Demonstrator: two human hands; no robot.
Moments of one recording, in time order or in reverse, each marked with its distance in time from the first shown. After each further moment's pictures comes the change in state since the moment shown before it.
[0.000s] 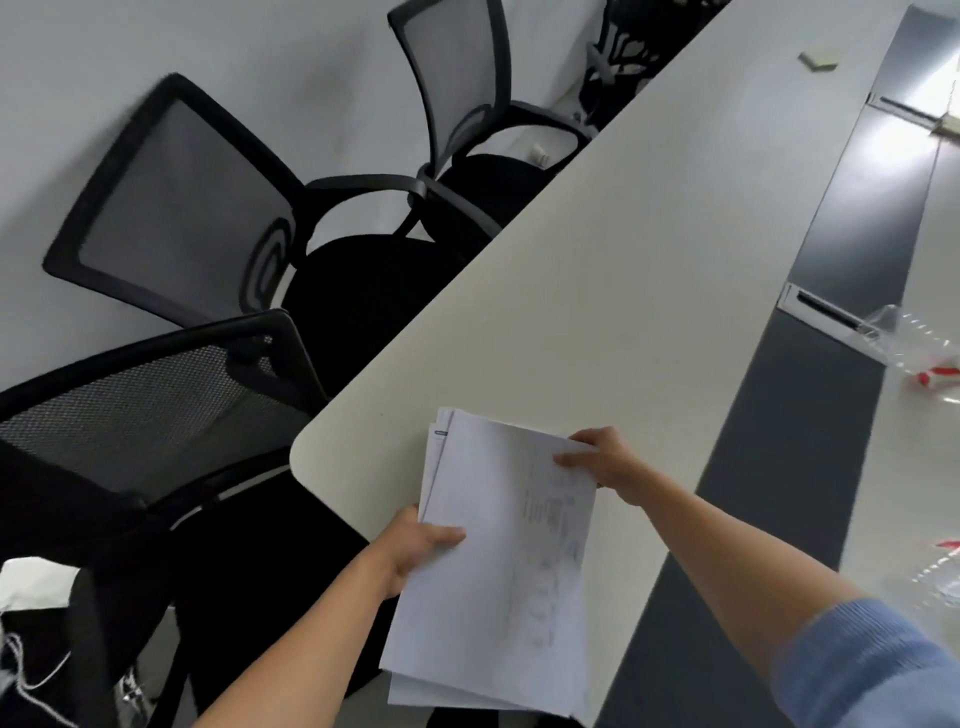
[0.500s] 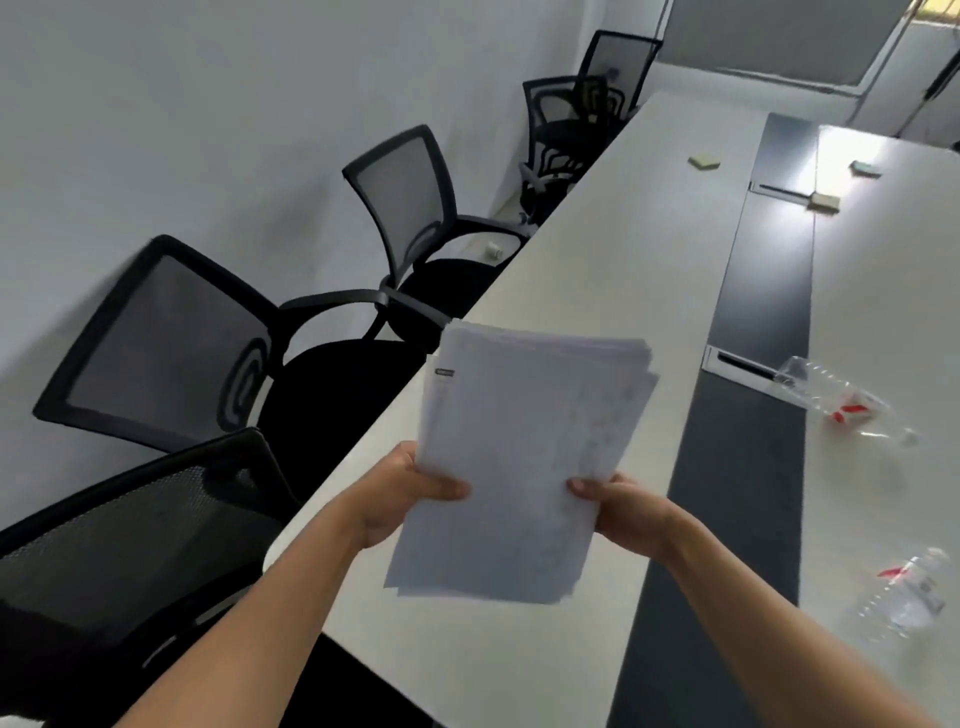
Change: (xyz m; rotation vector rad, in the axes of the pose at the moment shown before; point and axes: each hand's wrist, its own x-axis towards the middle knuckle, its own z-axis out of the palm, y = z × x) left_hand -0.089 0.167 0.050 0.228 -0.341 0.489; right_hand -0.086 -0.034 -0.075 0.657 -0.376 -0.258
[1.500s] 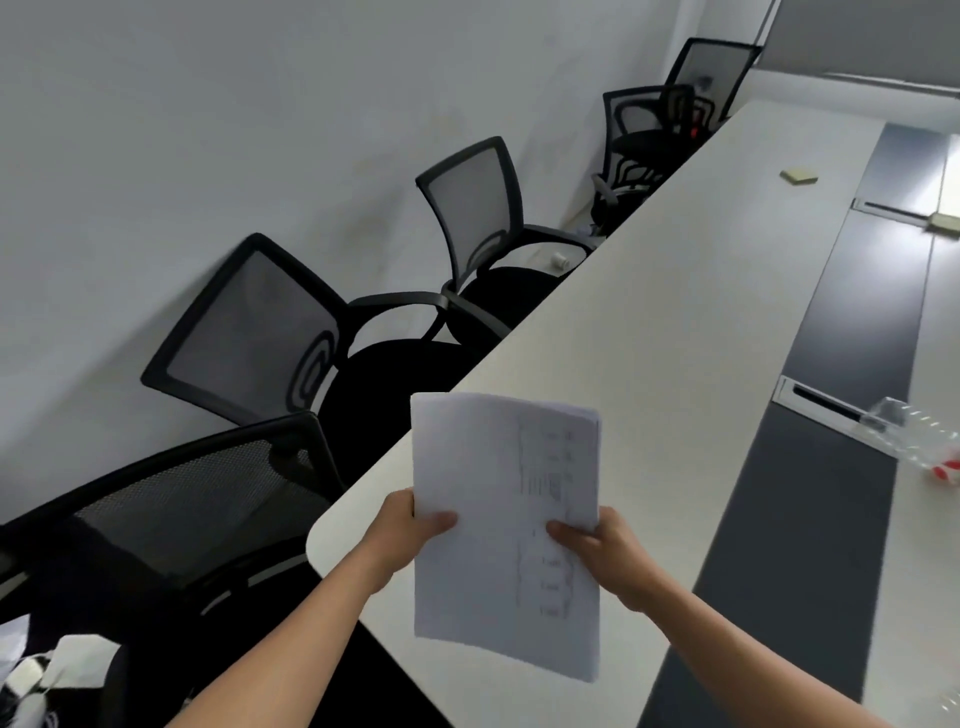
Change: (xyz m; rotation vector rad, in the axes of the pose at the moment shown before) left_hand -0.001 -0.078 -0.014 0.145 0.459 -0.061; right_hand 0.025 0.042 0.019 -0.438 0.202 -0.098
